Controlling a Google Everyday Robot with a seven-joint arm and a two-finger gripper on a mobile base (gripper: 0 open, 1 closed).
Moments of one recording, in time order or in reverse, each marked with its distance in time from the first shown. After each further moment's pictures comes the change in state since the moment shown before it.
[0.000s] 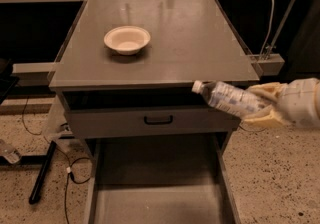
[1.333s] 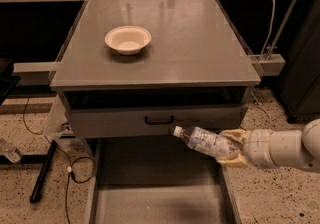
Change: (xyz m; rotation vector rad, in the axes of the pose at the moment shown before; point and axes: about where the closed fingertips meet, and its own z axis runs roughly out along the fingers) arm 0.067 0.099 0.108 -0.109 -0.012 0.027
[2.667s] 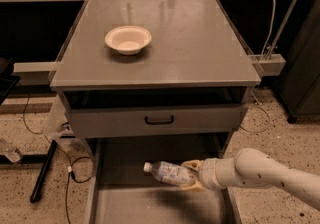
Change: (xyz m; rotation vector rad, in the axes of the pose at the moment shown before) arm 0.052 0.086 0.185 -0.200 -0.048 0.011
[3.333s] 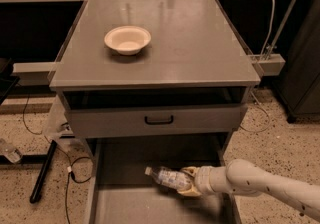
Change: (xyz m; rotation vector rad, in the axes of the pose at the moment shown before) arm 0.053 -0.002 0.061 0.027 0.000 0.037
